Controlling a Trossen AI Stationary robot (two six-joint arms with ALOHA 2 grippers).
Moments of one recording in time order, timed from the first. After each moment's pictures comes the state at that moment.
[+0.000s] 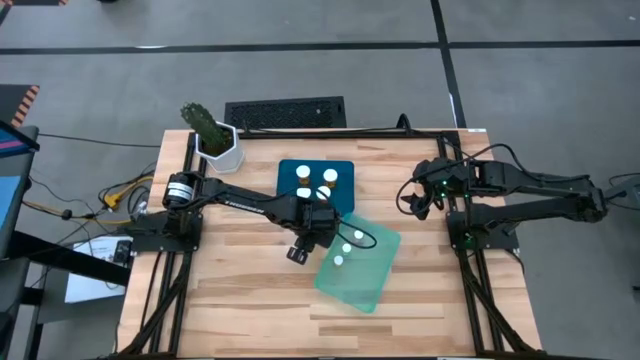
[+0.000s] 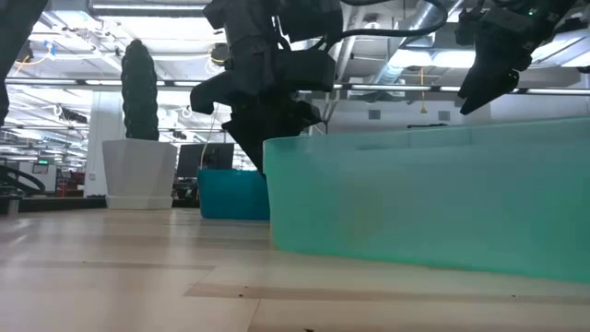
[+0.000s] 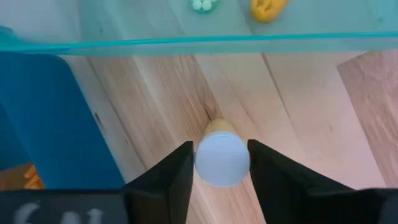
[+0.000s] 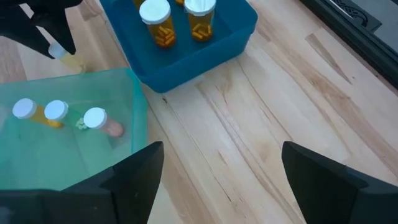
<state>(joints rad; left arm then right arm) -0.08 1.98 1.48 -0.80 -0.01 0.38 -0.17 0.78 0.78 -0.83 0.18 0.34</state>
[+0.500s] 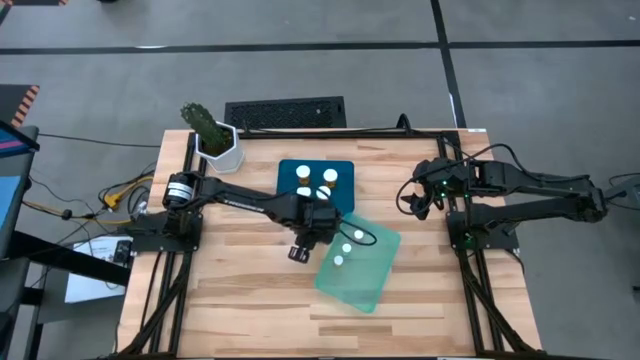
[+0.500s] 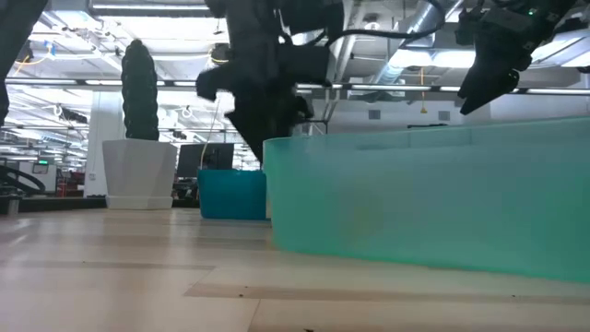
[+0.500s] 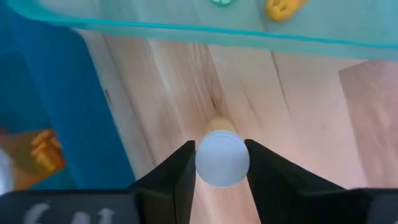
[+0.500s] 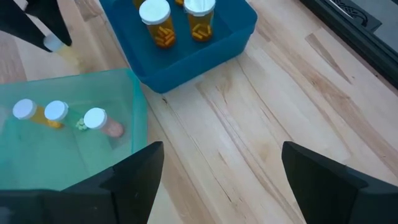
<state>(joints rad) -0.08 1.98 1.53 -0.88 -0.04 0.27 -0.17 0.78 0.78 -0.83 0.18 0.34</state>
